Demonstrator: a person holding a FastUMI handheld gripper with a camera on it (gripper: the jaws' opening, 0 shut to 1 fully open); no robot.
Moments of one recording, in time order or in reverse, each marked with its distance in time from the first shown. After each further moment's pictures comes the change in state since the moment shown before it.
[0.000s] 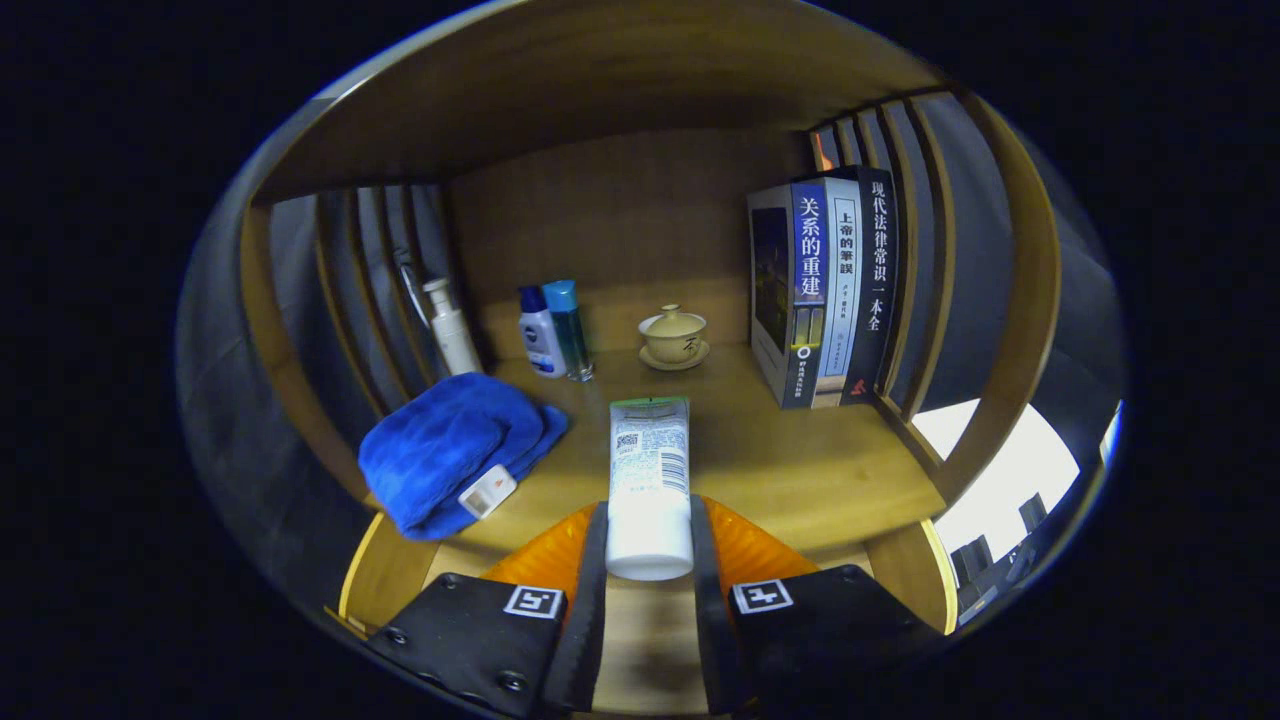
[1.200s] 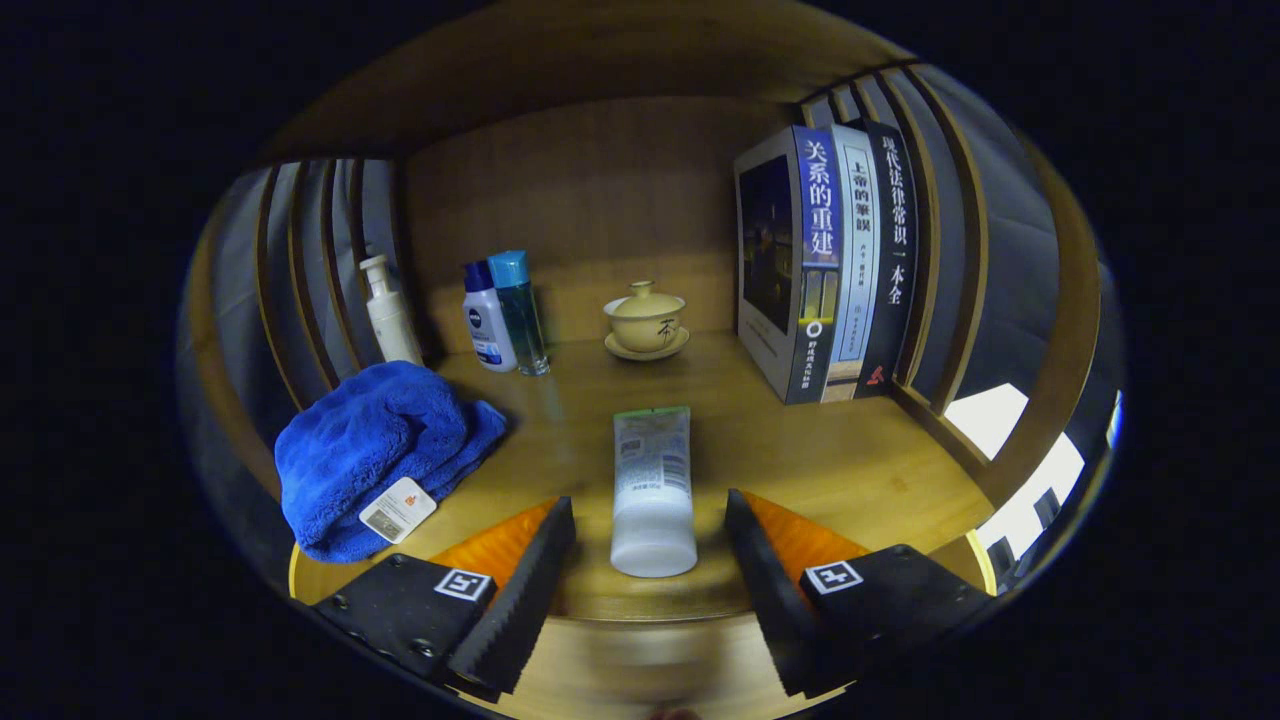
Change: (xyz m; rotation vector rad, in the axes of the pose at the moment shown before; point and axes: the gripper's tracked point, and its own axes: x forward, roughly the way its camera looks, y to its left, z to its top) arm 0.047 -0.010 -0.016 -0.004 -0.052 -0.069
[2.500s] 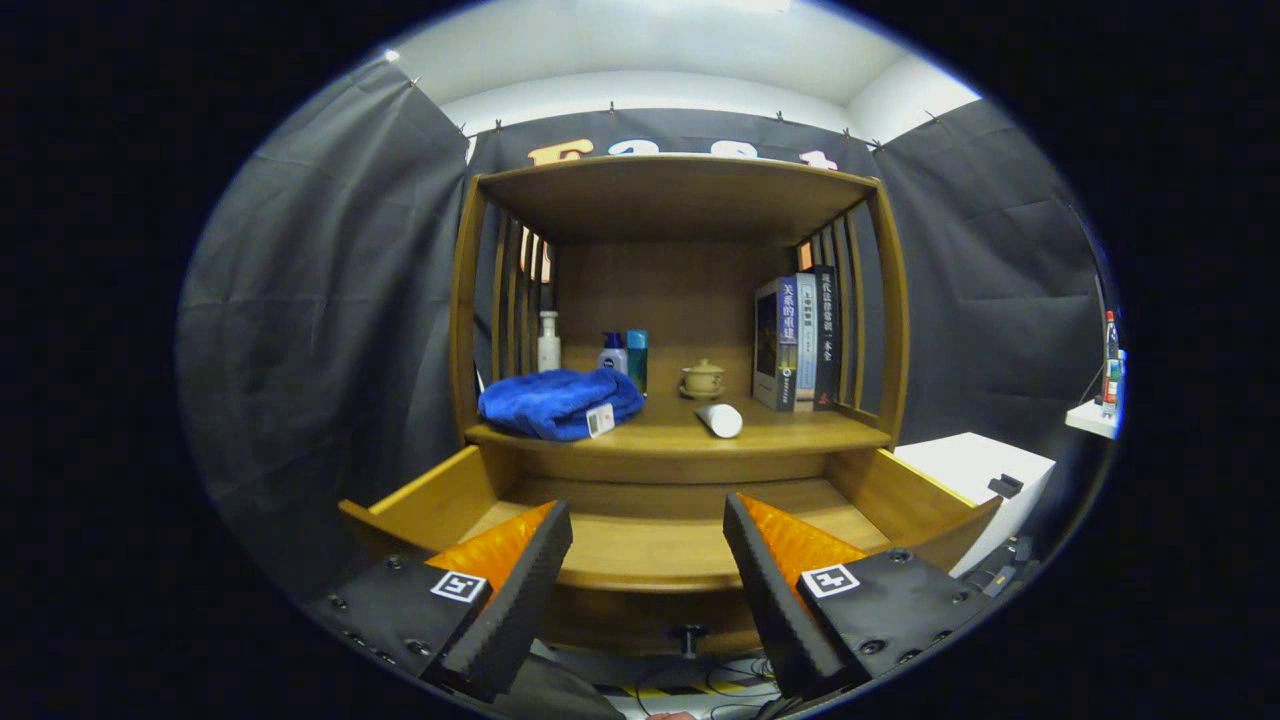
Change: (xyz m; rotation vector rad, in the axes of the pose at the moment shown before) arm -0.245 0.069 -0.135 -0.107 -0.366 0.043
